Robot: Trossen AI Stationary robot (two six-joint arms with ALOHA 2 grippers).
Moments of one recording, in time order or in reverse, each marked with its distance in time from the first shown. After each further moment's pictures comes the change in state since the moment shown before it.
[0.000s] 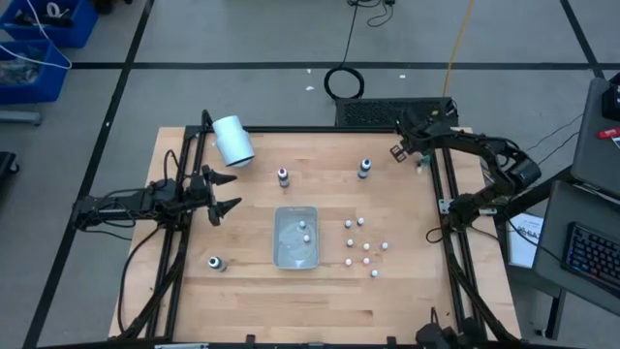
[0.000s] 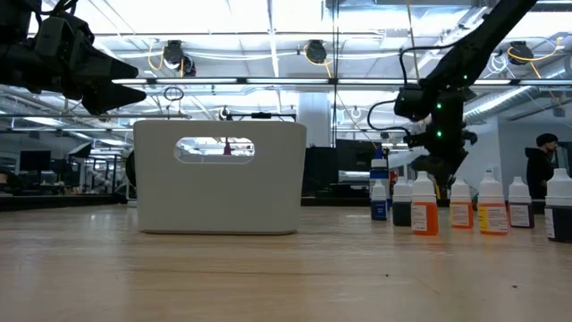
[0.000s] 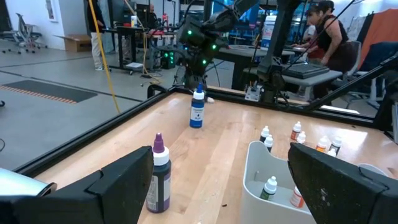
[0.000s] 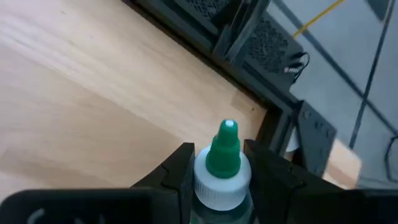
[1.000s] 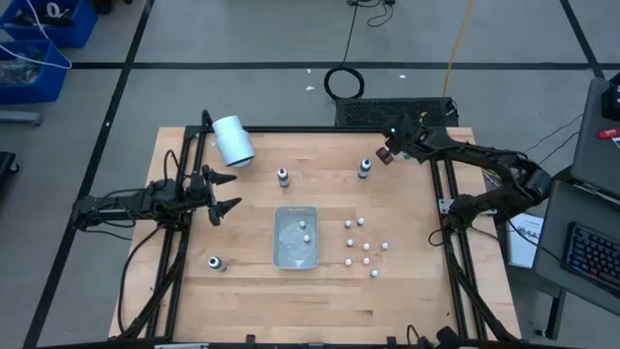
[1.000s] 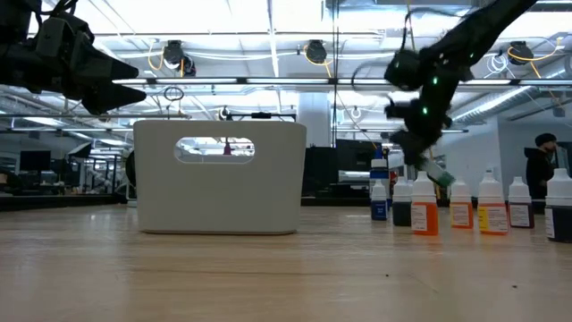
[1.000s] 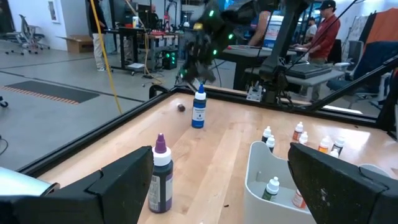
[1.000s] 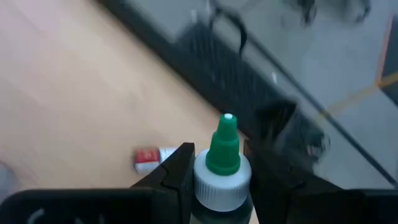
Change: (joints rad) left arm 0.000 0.000 0.000 0.001 -0.007 0.005; right arm 0.232 -0.162 -0.001 0.183 -0.055 -0.011
